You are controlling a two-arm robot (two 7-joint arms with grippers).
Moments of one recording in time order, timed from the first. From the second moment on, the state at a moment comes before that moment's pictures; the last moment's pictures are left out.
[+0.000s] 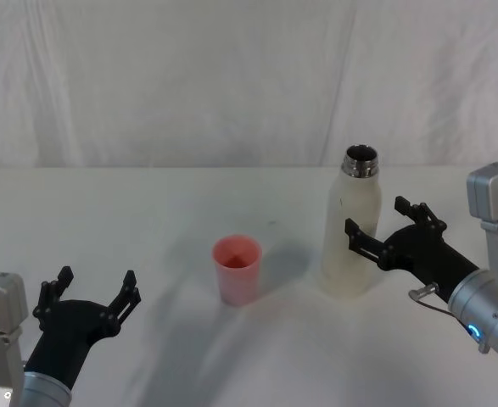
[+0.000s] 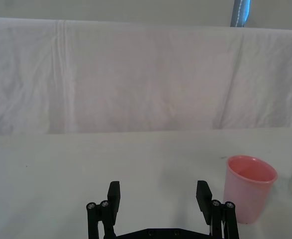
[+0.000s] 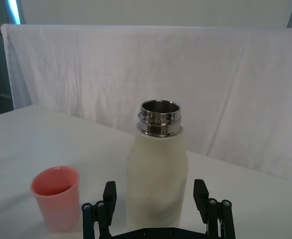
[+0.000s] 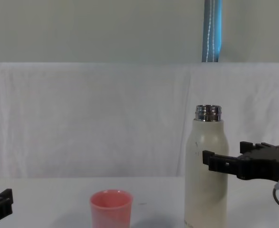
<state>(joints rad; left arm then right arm) 0.27 0.24 0.04 -1.85 -0.25 -0.02 -0.02 0.15 0.27 -0.27 -1.65 0.25 0.15 0.28</state>
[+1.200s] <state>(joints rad) 0.27 0.24 0.04 -1.85 -0.25 -0.02 -0.02 0.25 0.23 -0.32 -1.51 0.24 0.13 0.26</state>
